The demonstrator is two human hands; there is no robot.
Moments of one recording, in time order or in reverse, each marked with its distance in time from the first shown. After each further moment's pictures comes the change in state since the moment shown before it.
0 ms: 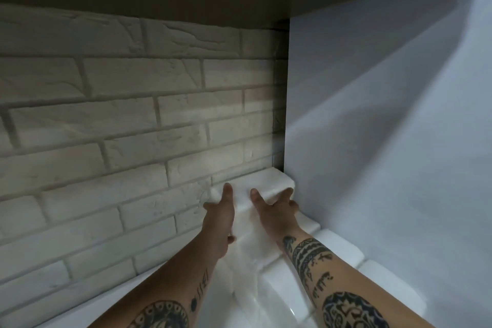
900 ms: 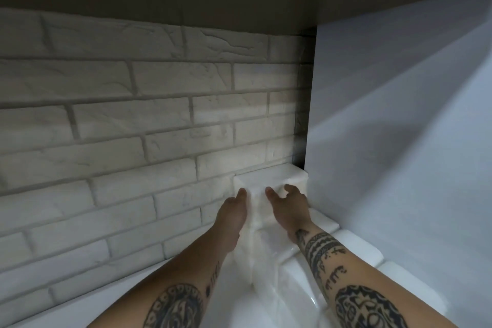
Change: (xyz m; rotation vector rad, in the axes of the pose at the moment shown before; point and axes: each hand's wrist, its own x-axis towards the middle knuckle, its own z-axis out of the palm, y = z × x) left_hand -0.023 0.010 -0.031 0.150 -0.035 0.049; right_hand -0.014 -0.017 0.011 -0.007 0.025 -0.080
